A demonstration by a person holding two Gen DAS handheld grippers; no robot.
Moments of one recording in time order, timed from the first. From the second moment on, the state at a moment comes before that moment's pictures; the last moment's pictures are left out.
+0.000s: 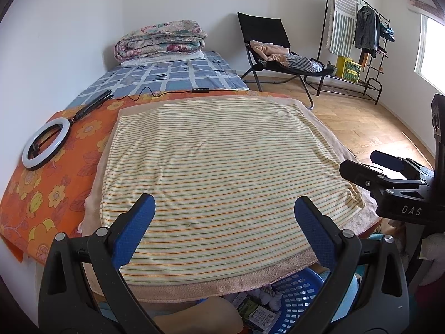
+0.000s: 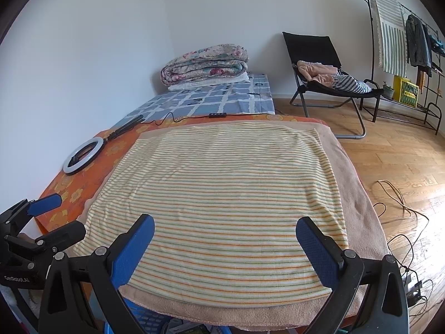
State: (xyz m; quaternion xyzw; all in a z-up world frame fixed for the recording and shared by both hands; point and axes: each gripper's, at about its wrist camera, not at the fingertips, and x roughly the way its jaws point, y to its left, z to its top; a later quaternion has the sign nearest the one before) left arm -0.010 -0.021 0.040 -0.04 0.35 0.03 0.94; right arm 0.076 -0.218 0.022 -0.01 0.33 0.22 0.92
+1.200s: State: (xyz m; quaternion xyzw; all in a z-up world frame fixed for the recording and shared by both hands) left arm -0.011 -0.015 0.042 -0.05 0.35 0.03 0.94; right arm 0.076 -0.219 0.020 -0.02 0.33 0.22 0.92
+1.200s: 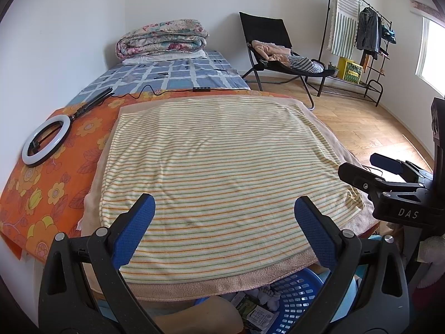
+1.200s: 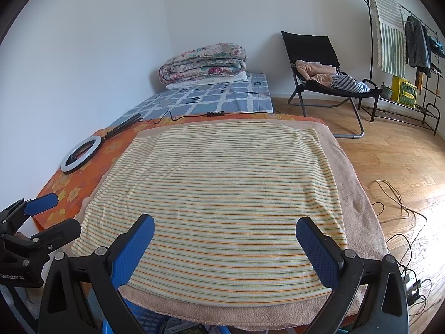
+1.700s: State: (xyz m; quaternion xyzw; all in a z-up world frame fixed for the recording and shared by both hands) left arm -0.012 -0.011 0.040 -0.04 0.35 0.04 0.93; right arm 0.076 -0.218 0.019 -0.02 0.34 0.22 0.92
